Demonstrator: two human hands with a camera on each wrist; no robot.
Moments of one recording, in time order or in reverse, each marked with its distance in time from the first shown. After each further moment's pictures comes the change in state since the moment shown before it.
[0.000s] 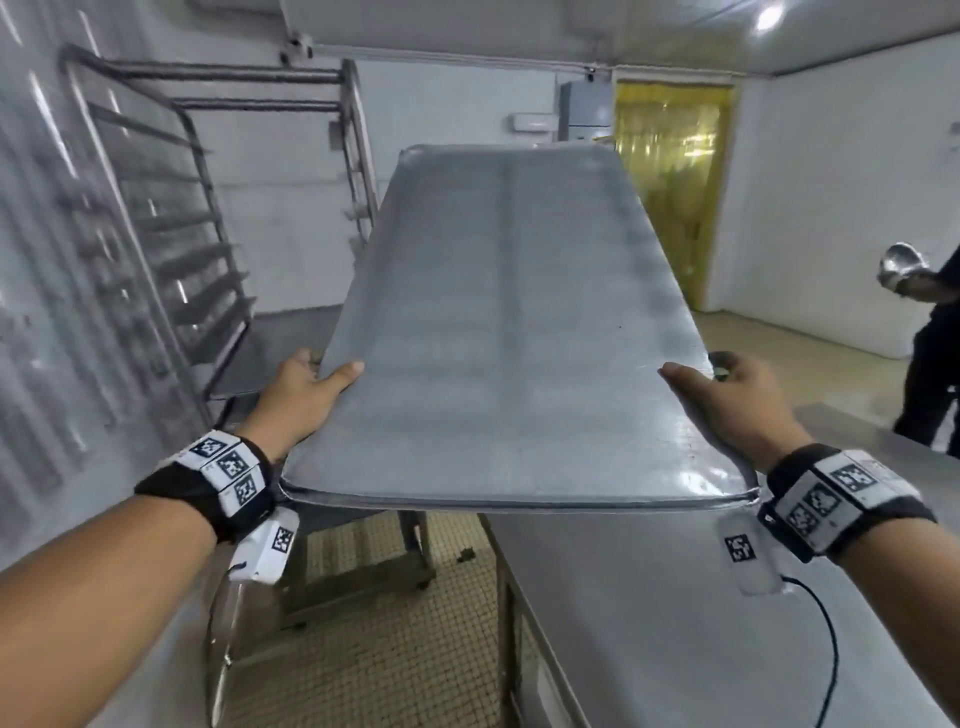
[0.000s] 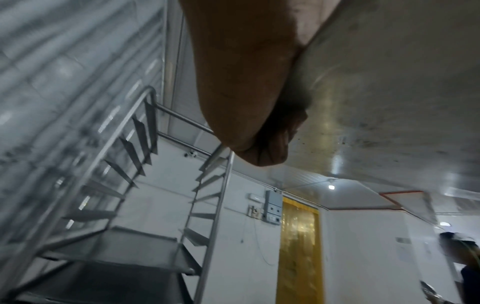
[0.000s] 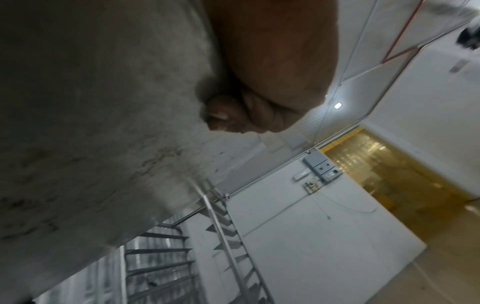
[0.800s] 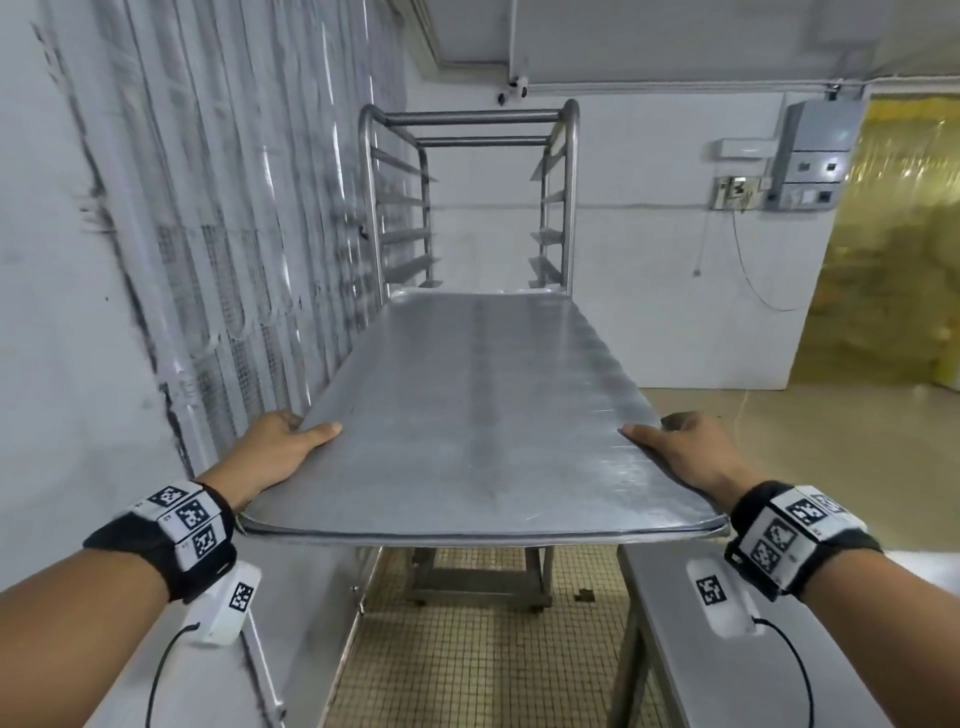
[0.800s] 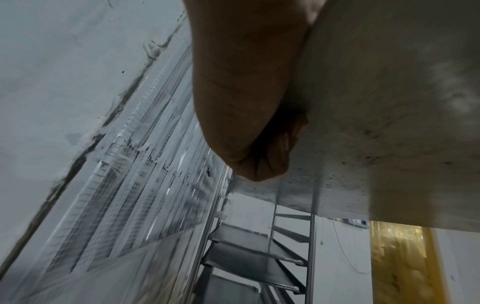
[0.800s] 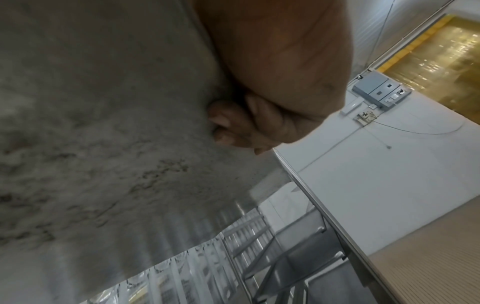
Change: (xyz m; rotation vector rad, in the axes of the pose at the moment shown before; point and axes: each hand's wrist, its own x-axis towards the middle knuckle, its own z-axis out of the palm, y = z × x) left_hand -0.105 -0.054 -0.210 0.304 0.275 -0.351; right_hand -0.025 -0.072 0.193 0.002 -0.524 -0.061
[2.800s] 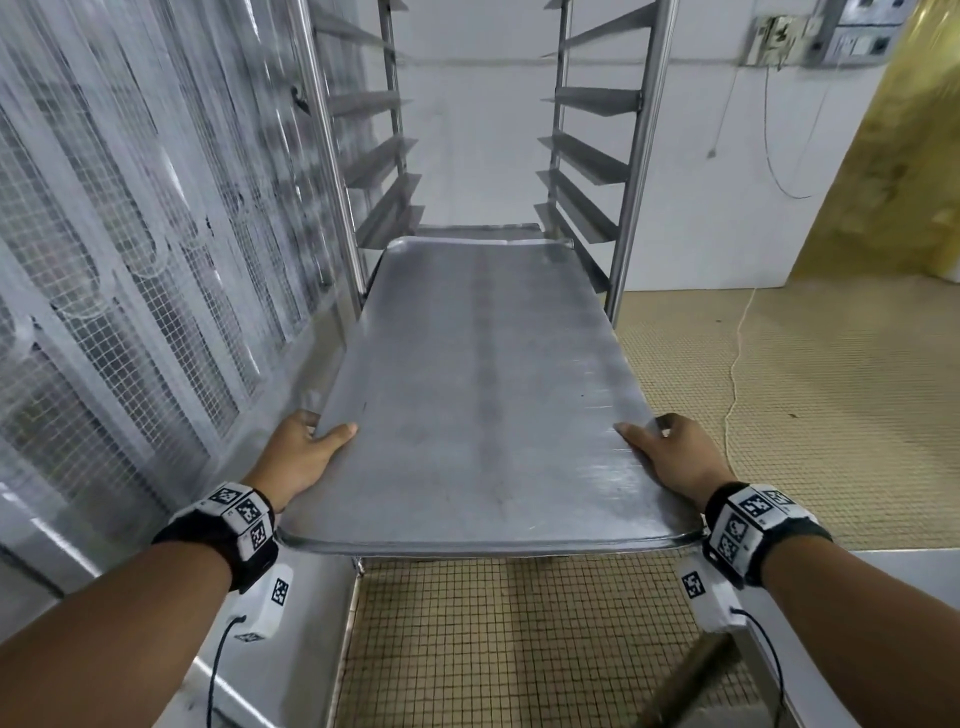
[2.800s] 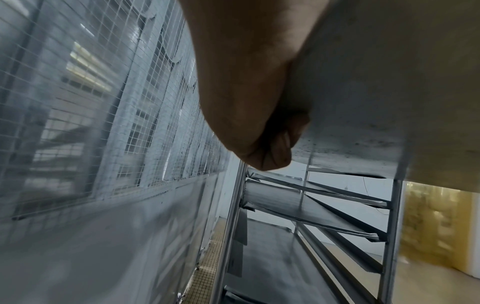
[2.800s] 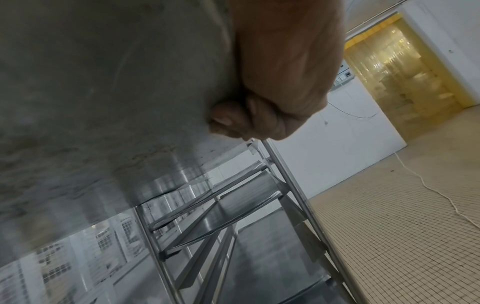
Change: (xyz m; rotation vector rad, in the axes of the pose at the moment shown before) left_hand 0.283 -0.127 0.127 -0.112 -0.151 -0.094; right_hand 0.249 0.120 0.200 -0.283 0.007 0.214
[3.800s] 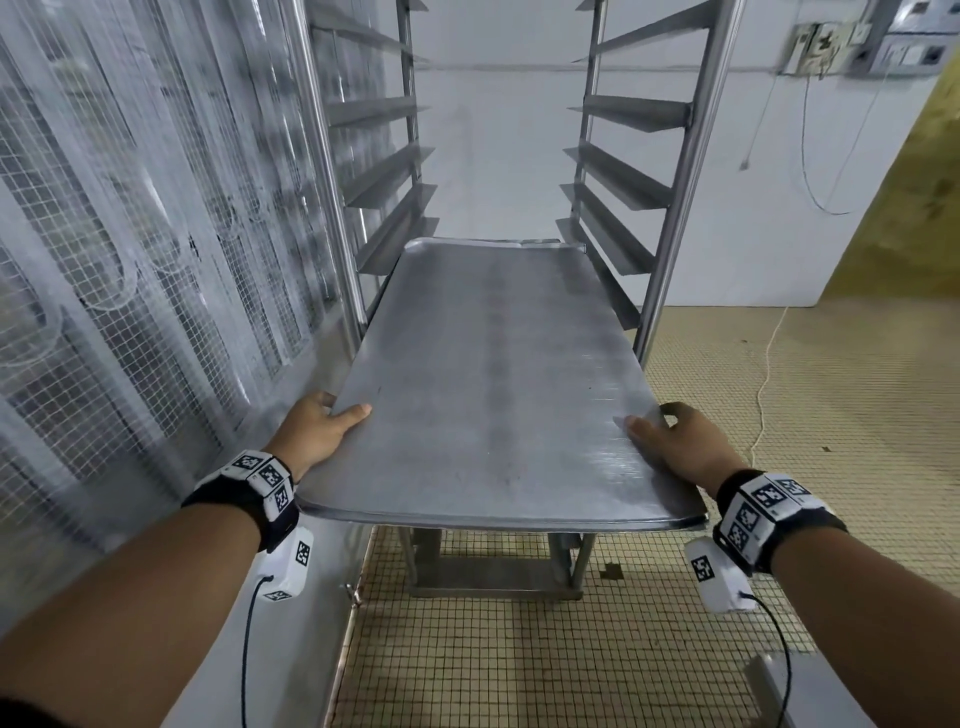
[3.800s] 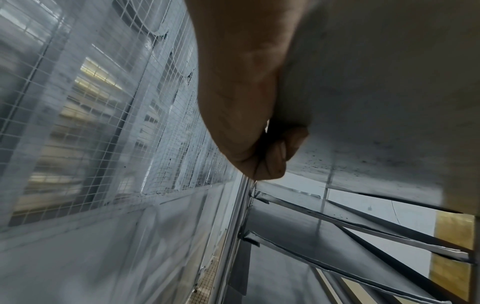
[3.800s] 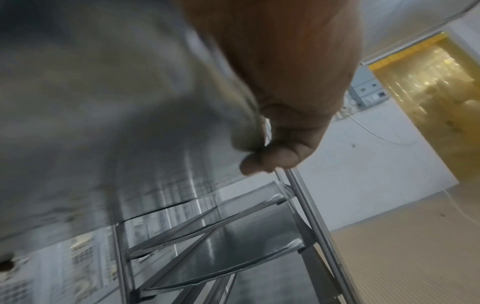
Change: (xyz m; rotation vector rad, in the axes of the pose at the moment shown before) left_hand 0.143 0.008 0.027 0.015 0.003 -0.047; right_hand 0.127 -0.033 0.008 -0.096 -0.088 0.011
